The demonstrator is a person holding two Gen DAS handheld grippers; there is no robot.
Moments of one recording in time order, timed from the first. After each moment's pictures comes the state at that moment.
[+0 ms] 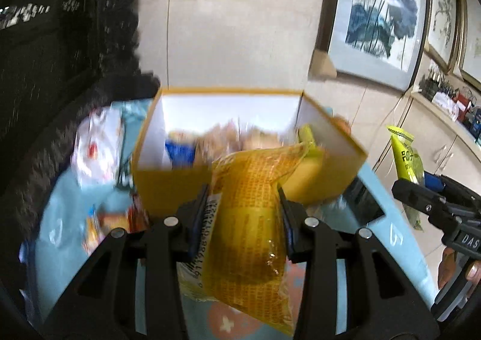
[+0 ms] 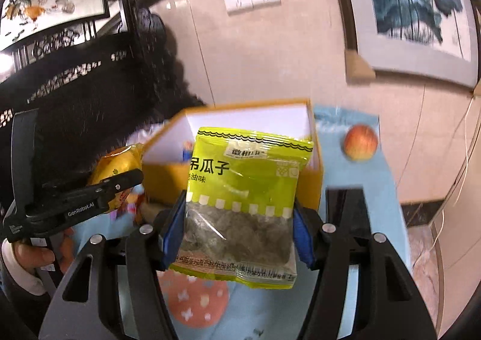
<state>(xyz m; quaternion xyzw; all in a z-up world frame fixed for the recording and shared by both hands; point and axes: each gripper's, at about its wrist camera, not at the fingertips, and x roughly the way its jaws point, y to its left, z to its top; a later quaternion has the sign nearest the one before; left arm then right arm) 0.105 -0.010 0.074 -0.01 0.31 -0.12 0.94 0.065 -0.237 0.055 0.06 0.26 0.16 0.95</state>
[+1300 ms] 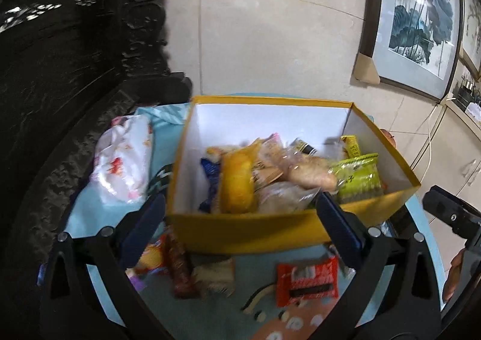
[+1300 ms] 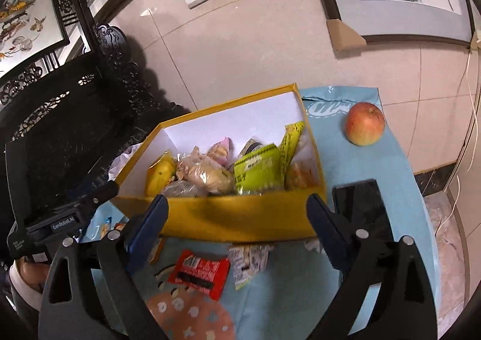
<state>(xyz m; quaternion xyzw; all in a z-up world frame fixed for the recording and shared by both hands) 0.153 0.020 0.064 -0.01 0.33 -0.04 0.94 0.123 -0.249 0.031 0.15 0.30 0.14 0.93</state>
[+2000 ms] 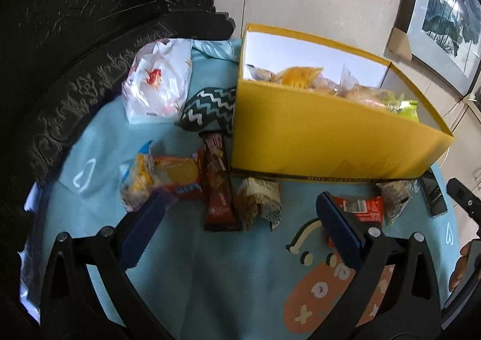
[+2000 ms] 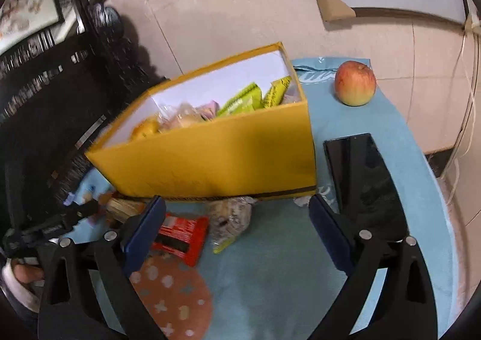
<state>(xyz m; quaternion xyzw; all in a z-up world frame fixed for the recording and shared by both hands) 0.116 0.059 -0.013 -0.05 0.40 0.01 0.91 0.107 -0.243 -0.028 0.12 0.33 0.13 0.93</state>
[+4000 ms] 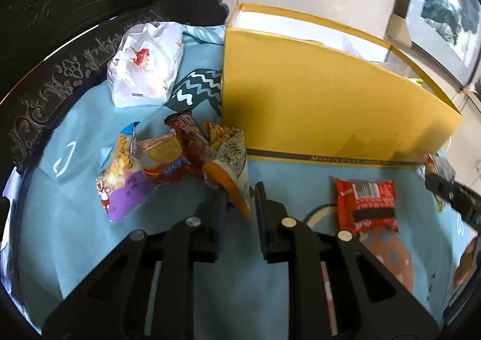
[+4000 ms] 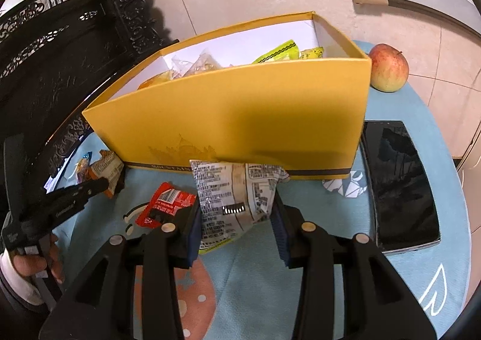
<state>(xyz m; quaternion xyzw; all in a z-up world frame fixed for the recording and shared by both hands) 0.122 0.053 -0.041 -0.05 0.41 0.01 0.91 0.121 -0.215 -0.049 0.08 0.37 0.17 0.91</state>
